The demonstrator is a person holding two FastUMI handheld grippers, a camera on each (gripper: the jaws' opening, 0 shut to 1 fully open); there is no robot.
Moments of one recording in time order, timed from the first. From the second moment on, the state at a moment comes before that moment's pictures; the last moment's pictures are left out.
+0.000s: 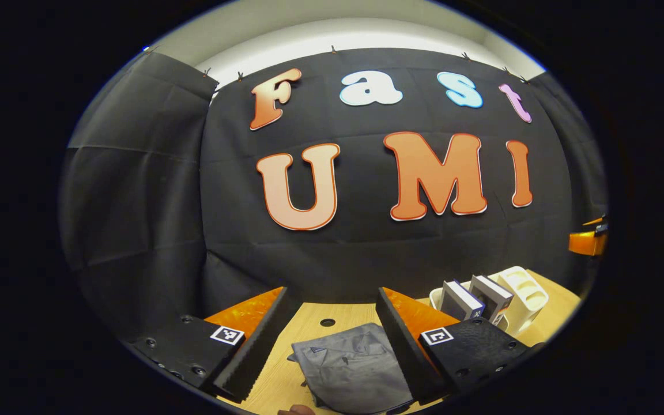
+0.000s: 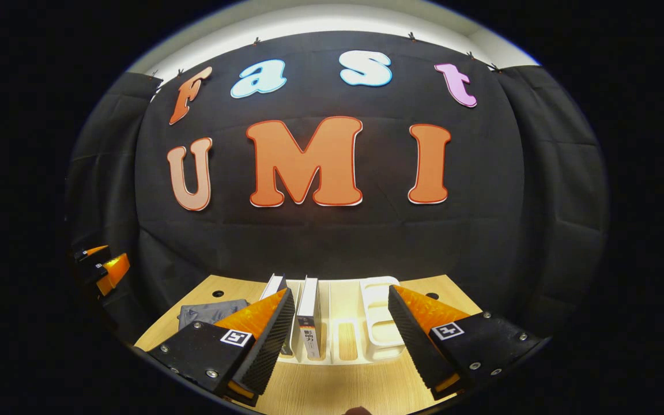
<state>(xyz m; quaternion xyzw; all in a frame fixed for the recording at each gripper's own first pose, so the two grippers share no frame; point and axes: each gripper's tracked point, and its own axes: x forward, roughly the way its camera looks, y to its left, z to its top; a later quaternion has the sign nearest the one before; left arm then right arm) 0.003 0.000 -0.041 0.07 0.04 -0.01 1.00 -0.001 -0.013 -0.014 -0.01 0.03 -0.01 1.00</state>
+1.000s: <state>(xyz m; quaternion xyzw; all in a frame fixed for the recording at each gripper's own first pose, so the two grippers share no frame) -0.055 -0.038 -0.282 0.33 0.22 -0.15 0.91 -0.004 -0.032 -0.118 -0.02 0.16 -0.02 0.99</state>
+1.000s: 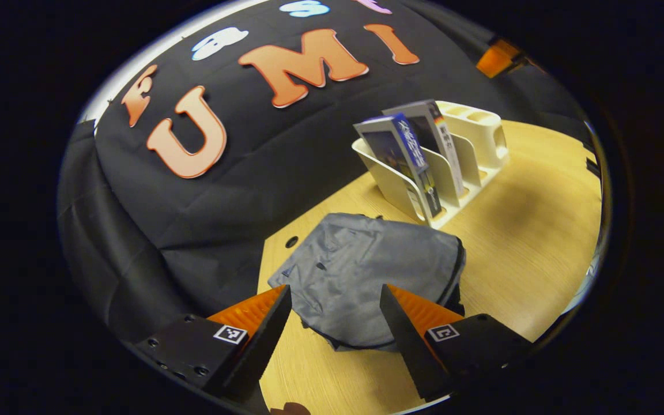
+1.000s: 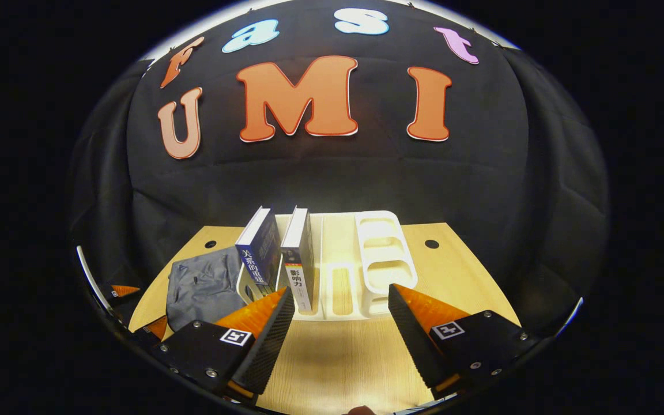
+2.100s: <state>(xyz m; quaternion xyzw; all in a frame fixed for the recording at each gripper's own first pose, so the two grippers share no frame) -0.054 -0.098 -0.386 0.41 0.28 -0.26 0.83 0.003 -0.065 -0.163 0.00 0.24 -0.05 0.97</state>
